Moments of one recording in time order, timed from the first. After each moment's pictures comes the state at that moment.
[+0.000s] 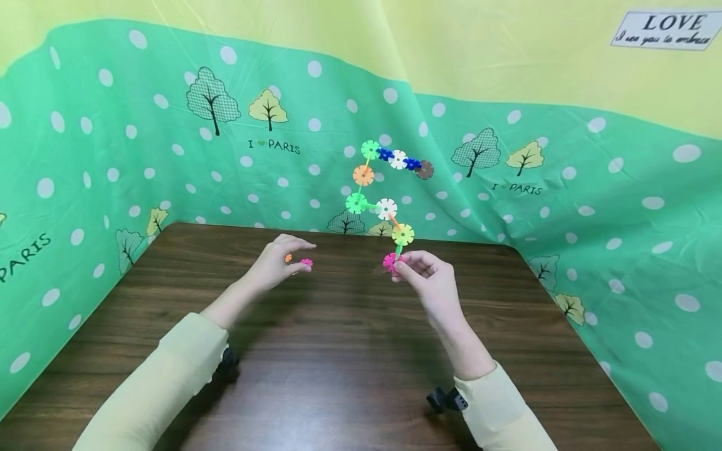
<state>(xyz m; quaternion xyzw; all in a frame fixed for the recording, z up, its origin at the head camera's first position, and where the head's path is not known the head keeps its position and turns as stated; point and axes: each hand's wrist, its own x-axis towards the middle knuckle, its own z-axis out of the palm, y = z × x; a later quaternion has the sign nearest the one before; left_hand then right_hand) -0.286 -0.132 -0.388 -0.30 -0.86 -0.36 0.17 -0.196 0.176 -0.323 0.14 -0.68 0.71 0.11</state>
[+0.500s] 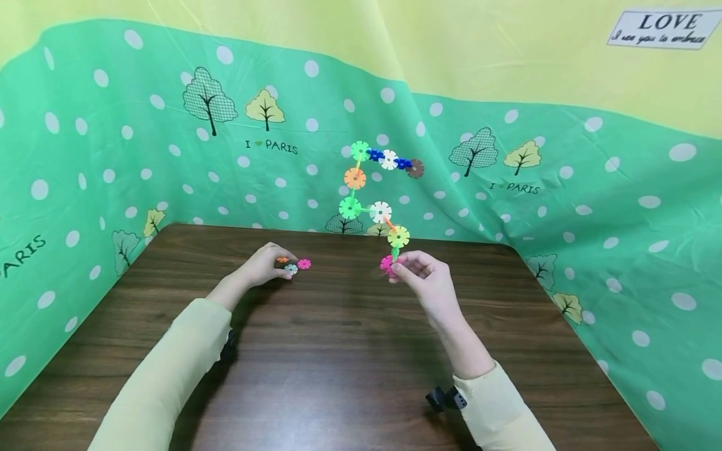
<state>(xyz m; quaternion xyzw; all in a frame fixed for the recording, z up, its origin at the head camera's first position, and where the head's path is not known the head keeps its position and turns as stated) -0.326 -0.165 -0.428 -0.28 -0.92 -0.27 0.04 -0.198 0.181 -0.326 0.15 -0.70 0.70 0.08</state>
